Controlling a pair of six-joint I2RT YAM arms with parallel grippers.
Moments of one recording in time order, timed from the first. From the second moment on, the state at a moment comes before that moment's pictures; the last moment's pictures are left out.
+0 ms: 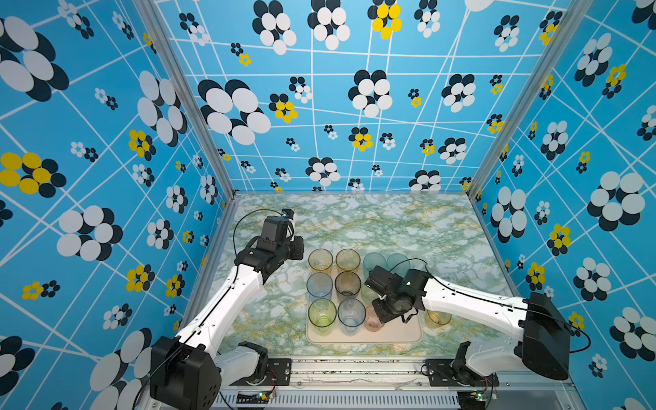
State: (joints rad) left arm -0.30 1.20 0.98 -0.50 0.05 -0.20; right arm 1.00 1.42 0.98 -0.93 0.06 0.54
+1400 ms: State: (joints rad) left arm -0.30 1.19 0.98 -0.50 0.05 -0.20; right arm 1.00 1.42 0.98 -0.93 0.05 0.55
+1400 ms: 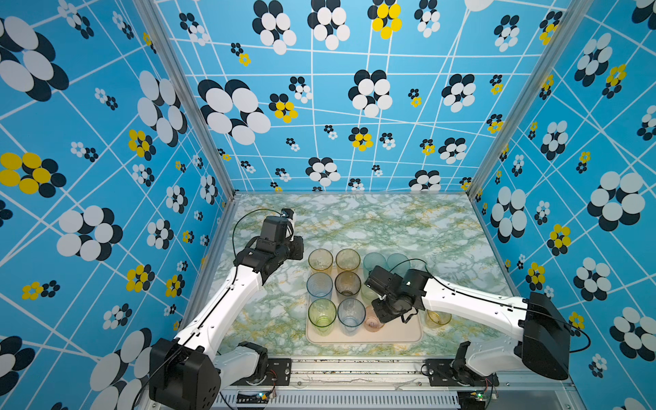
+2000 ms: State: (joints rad) left arm -0.30 1.18 0.98 -0.50 0.05 -0.20; right arm 1.00 1.33 0.98 -0.98 0.07 0.55
